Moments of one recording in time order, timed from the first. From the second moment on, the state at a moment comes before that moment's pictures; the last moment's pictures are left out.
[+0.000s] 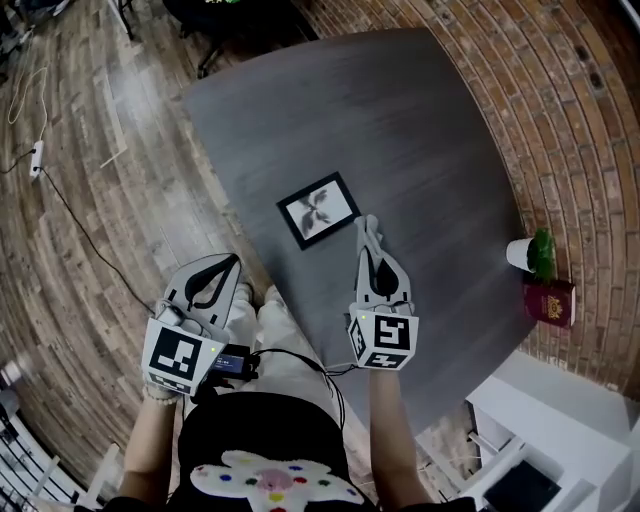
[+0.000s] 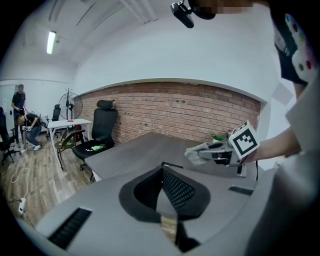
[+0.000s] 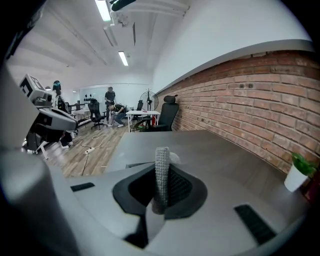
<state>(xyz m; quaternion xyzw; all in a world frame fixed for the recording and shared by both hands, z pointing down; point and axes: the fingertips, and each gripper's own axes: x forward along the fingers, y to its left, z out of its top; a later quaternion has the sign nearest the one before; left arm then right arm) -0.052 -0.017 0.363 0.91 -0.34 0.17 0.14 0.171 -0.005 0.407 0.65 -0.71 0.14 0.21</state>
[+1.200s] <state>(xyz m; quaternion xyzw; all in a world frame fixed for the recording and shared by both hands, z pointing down) -0.052 -0.040 0.391 0.90 -0.36 0.19 0.15 0.191 -0.046 0.525 0.62 -0.70 0.21 0.30</state>
